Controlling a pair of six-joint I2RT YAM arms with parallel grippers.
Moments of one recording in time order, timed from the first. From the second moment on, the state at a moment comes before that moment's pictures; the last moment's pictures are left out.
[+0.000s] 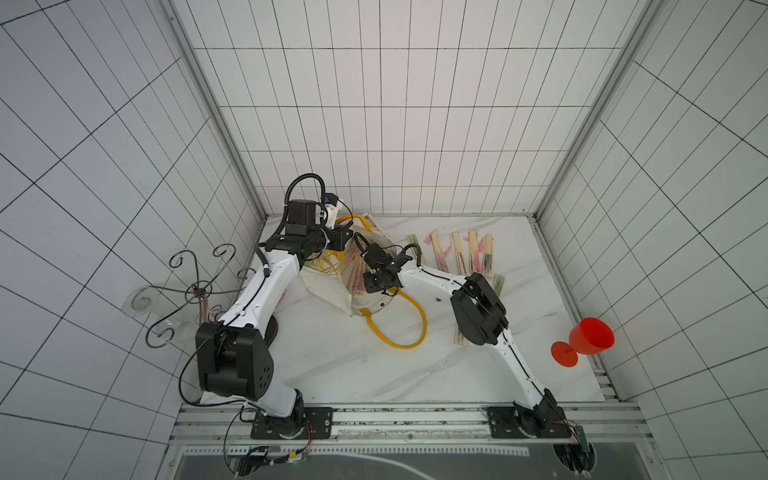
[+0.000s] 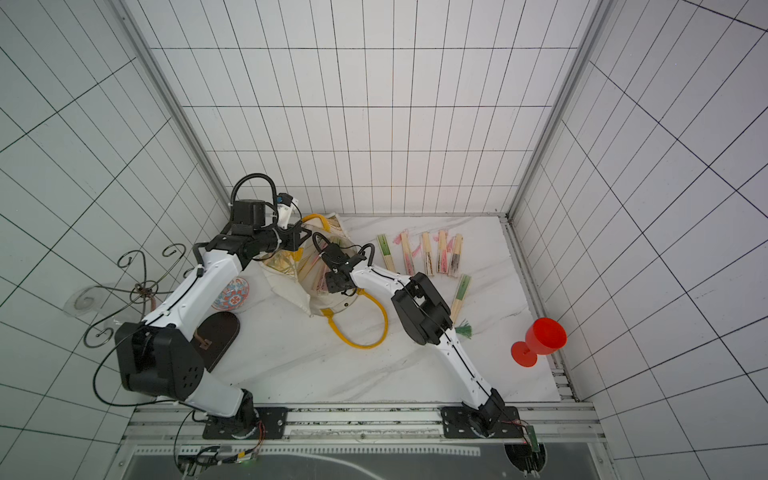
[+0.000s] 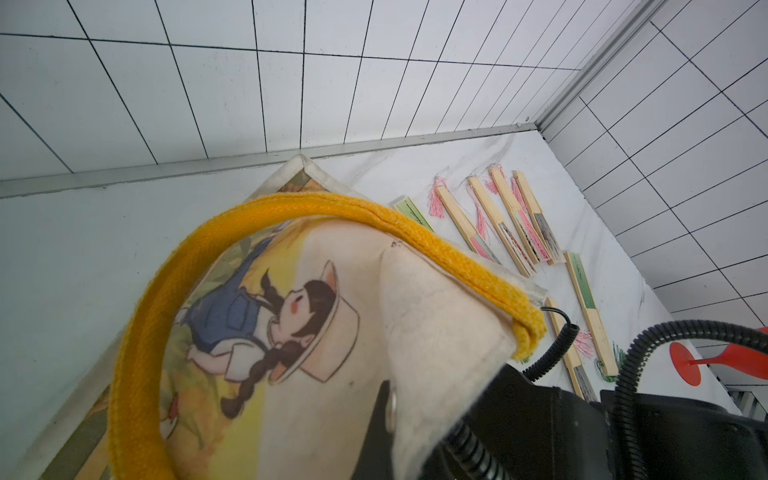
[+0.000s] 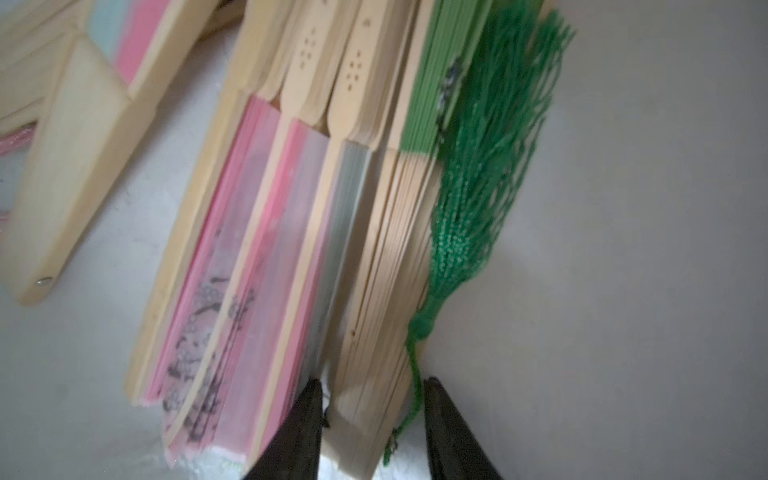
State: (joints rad) left arm -0.13 1.55 1.39 -0.47 0.51 -0.08; right arm 0.82 2.40 1.96 -0.60 0.09 0.45
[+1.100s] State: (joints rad) left arm -0.13 1.55 1.39 -0.47 0.52 -0.08; right arm 0.83 2.44 2.03 -0.71 0.25 0.42
